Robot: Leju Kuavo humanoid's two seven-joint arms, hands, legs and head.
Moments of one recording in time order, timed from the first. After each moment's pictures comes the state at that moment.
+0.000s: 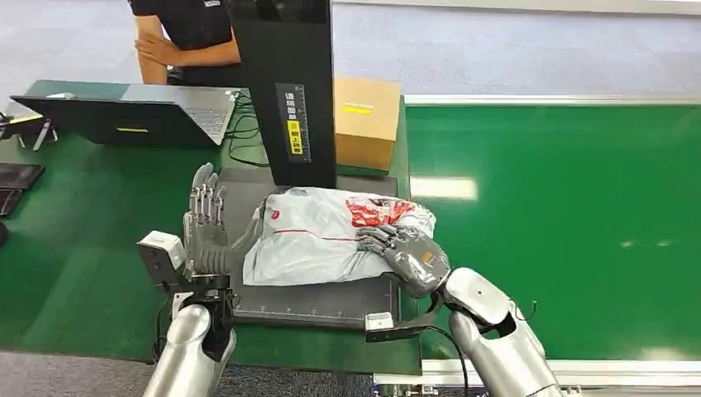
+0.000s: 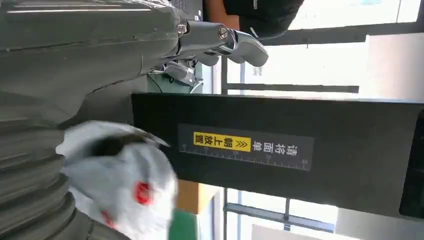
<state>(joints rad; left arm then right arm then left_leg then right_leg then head) -0.21 -0.25 -0.14 -1.34 -0.08 0.06 -0.57 -0.33 -0.04 0.36 -1.36 1.20 -0.15 -0.46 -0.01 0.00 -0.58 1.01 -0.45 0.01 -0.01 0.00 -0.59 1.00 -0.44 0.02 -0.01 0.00</state>
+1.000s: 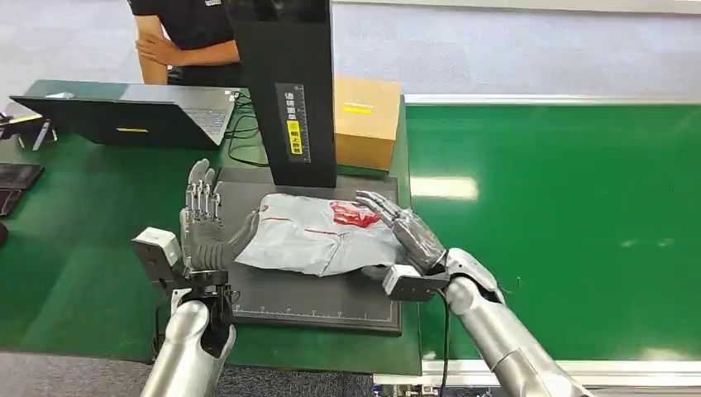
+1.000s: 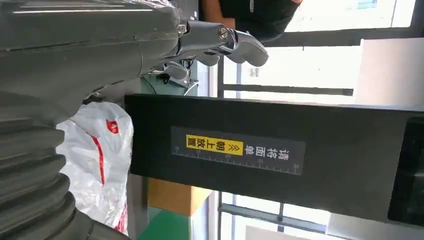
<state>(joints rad) -0.23 -0.25 -0.14 -1.34 -0.06 0.06 -0.57 -0.49 -0.02 0.39 -1.07 0.53 -0.04 -0.65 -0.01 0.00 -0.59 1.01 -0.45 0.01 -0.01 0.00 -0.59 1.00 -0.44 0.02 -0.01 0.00</state>
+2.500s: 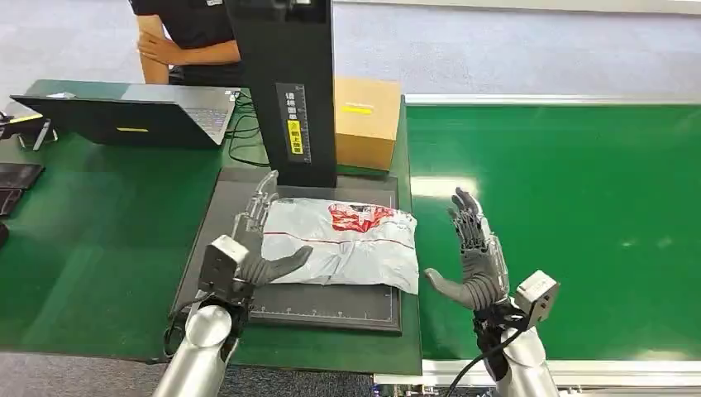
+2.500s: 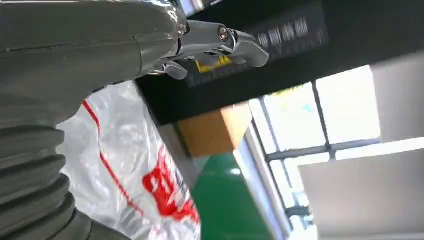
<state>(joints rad) -0.23 -0.23 -0.25 -1.31 -0.40 -0.08 -0.50 -0.10 0.07 0.00 -1.51 -0.06 0.29 -0.54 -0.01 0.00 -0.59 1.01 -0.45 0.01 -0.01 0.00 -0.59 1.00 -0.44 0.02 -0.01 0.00</state>
